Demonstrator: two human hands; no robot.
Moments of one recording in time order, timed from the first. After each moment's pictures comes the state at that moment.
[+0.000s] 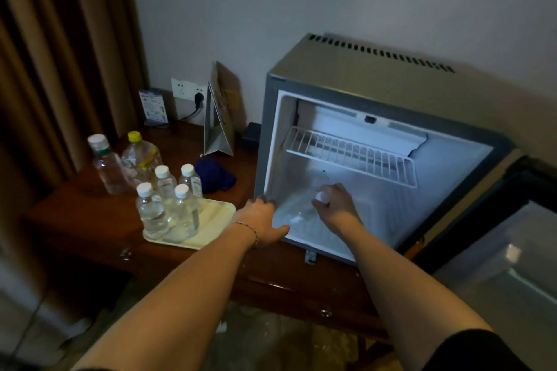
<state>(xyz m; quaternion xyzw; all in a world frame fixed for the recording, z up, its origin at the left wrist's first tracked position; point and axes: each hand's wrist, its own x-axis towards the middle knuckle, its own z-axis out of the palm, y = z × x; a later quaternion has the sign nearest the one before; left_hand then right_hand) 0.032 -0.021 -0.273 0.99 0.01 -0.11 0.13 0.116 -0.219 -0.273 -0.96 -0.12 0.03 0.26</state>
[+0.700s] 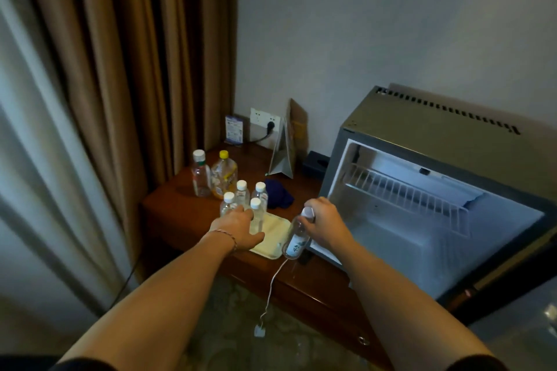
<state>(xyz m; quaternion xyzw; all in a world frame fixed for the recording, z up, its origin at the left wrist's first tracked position) -0.097 0.110 -0.200 0.97 0.19 -0.09 0.13 0.021 -0.090 -0.188 -0.91 -0.32 0.03 0.26</state>
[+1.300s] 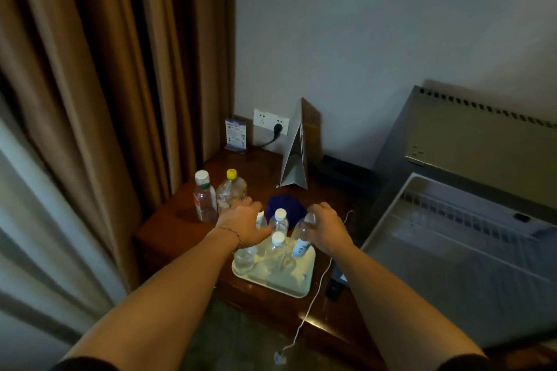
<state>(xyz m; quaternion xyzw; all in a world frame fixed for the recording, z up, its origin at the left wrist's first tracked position) 0.004 0.239 -0.213 0.98 0.13 -0.03 0.14 0.103 0.040 -0.222 -0.94 -0.23 0.12 0.23</state>
